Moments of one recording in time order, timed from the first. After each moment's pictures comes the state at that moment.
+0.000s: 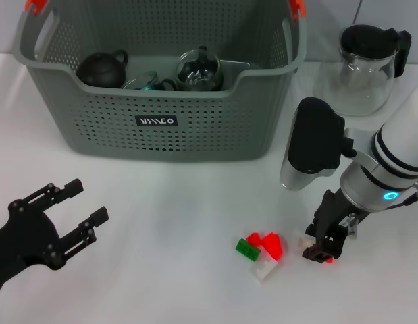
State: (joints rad) left arm -0.21 -2.17 0.20 0.56 2.02 1.76 -0.79; right arm 0.78 2.10 -1.62 -0.99 -2.59 -1.44 2.25
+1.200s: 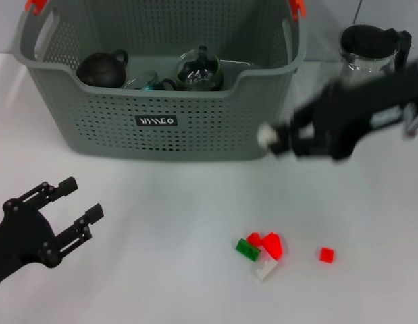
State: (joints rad) left arm -0.21 -2.17 0.18 0.56 2.02 1.76 -0.79; right arm 0.69 2.09 -1.05 -1.44 -2.17 -1.82 2.10
